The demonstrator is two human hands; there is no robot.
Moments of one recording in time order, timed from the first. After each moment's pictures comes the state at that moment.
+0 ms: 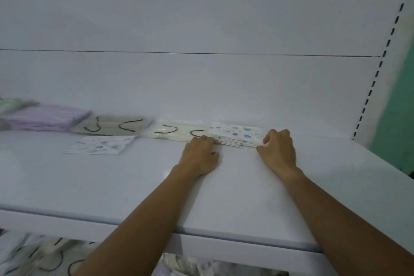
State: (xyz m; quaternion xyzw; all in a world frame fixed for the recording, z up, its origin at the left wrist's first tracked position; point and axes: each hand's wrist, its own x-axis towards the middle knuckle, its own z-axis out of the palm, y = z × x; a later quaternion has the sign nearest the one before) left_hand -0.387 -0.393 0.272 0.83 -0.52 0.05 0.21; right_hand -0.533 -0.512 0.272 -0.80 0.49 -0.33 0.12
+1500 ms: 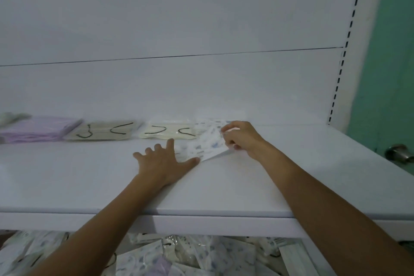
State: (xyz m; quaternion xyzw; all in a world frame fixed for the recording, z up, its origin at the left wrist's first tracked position) left_hand -0.398 -0.327 0.277 0.92 -0.38 0.08 0.05; right_hand -0.533 -0.475 0.304 -0.72 0.35 -0.30 0.52
